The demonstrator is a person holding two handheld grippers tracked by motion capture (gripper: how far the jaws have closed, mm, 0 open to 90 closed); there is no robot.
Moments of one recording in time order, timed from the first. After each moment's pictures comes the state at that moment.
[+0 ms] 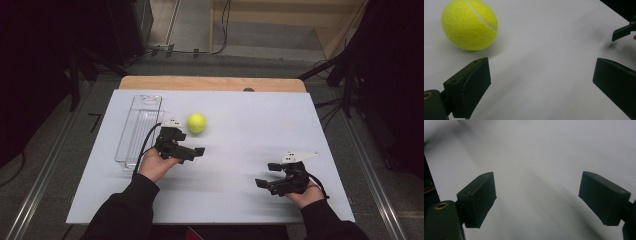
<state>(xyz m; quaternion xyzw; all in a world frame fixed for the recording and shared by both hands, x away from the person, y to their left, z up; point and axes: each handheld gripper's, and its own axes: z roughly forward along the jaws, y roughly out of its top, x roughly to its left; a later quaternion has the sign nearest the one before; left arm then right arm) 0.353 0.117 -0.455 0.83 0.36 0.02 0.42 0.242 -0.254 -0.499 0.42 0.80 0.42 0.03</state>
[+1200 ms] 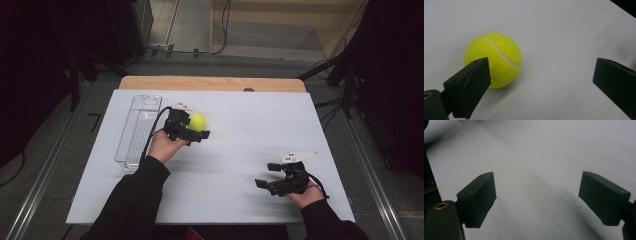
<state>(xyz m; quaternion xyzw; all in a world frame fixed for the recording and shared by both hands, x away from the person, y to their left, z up) 0.404 0.095 -0.451 0.84 0.37 0.04 0.40 0.241 -0.254 -0.499 0.42 0.80 0.42 0.02</state>
